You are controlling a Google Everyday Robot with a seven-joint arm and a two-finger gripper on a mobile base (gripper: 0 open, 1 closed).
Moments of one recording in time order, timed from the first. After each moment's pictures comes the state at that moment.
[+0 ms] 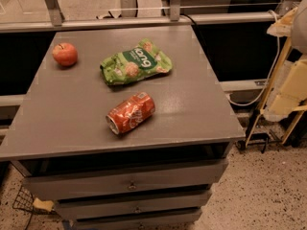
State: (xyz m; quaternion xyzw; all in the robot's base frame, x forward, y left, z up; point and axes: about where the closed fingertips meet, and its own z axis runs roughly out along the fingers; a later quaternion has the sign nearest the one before) arm 0.436 -0.207 1.007 -0.60 0.77 -0.07 0.20
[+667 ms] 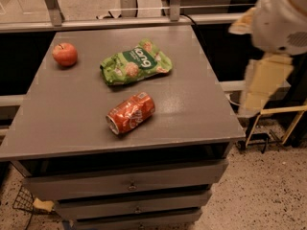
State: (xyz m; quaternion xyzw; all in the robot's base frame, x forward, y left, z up) arm 0.451 -0.161 1.002 -0.67 0.71 -0.07 0.19
